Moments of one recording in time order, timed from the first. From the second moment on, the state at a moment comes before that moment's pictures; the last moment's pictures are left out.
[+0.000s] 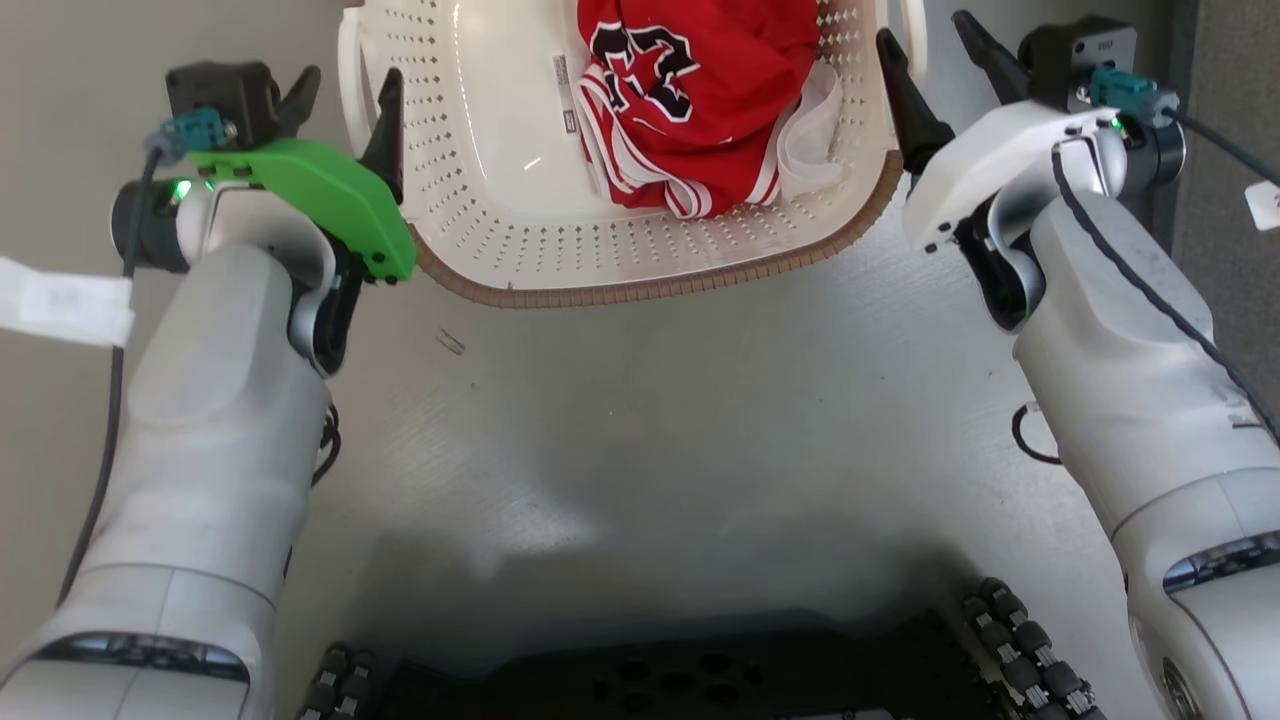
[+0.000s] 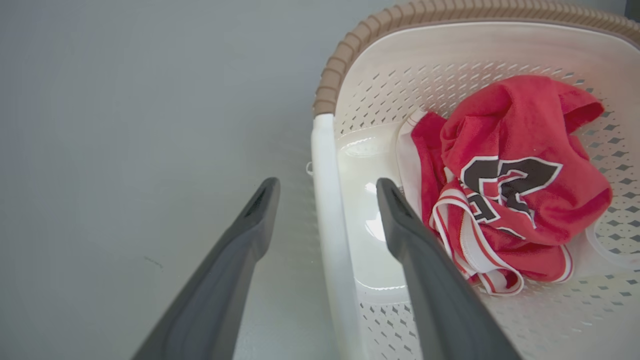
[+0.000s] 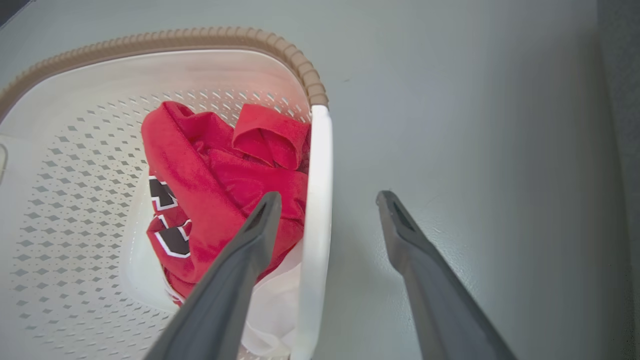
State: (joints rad) left arm -0.93 0.02 -0.30 0.91 -0.41 -0.12 -0.13; right arm -0.92 -0.07 0.28 0.94 0.21 0.11 -0.24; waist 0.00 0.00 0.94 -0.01
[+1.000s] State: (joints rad) left arm -1.03 0.01 -0.35 1.07 -0.49 -0.13 -0.10; right arm -1.00 -0.05 0.36 1.07 0.26 0.13 -0.24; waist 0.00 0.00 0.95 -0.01
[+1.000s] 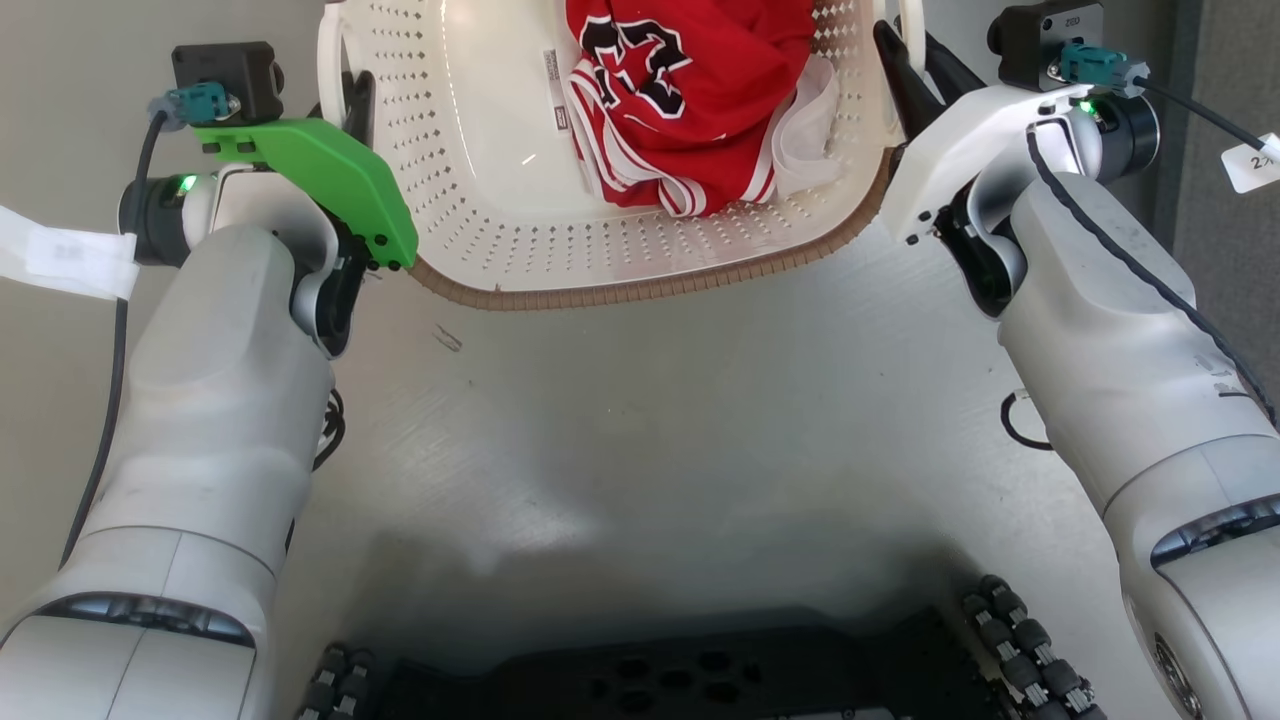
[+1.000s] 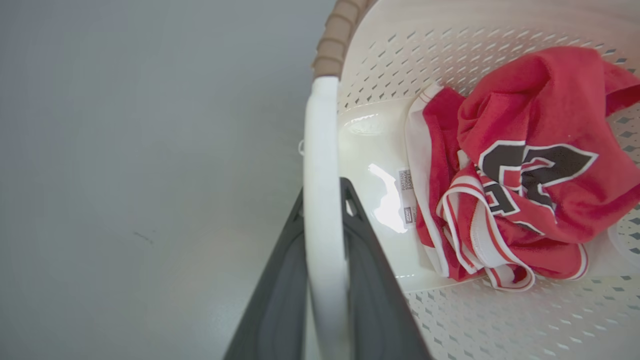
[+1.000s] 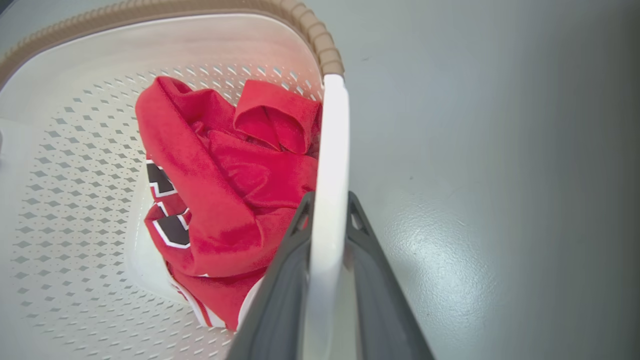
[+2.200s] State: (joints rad) left arm -0.93 0.01 -0.46 1.15 -0.69 -0.13 0.05; right arm -0.86 -0.06 0.56 1.11 0.52 0.13 -0.15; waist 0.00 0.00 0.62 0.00
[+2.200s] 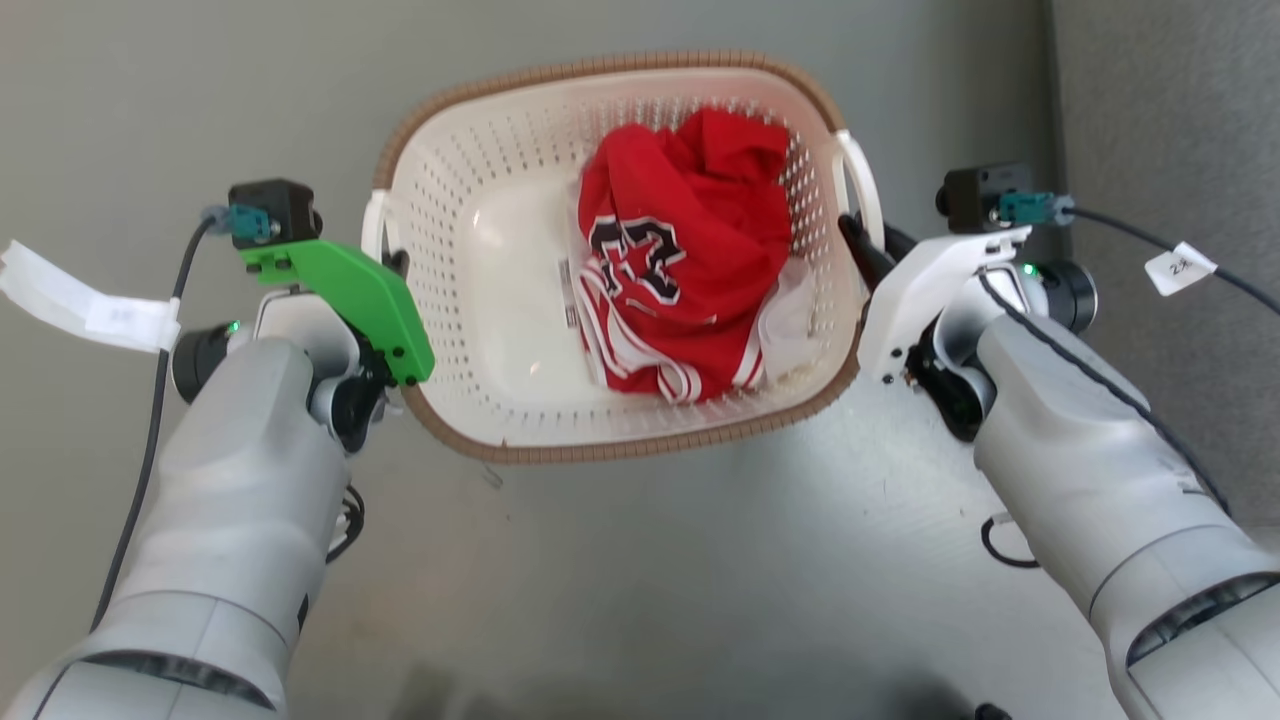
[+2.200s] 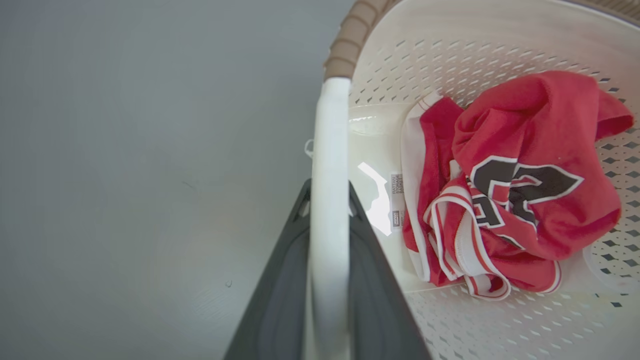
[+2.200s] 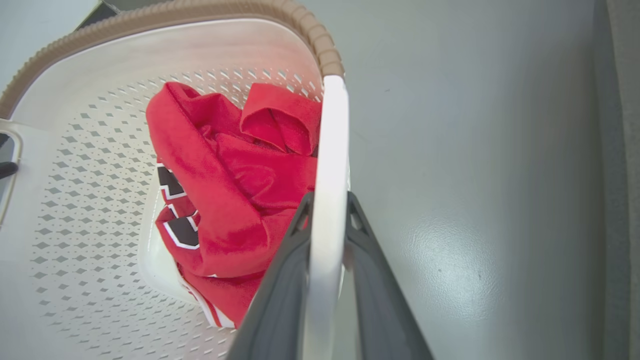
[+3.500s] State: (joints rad) left arm -0.74 0.01 -0.52 1.23 -0.82 -0.13 0.24; right arm -0.66 -0.06 0.71 1.10 0.79 0.13 0.12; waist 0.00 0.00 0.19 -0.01
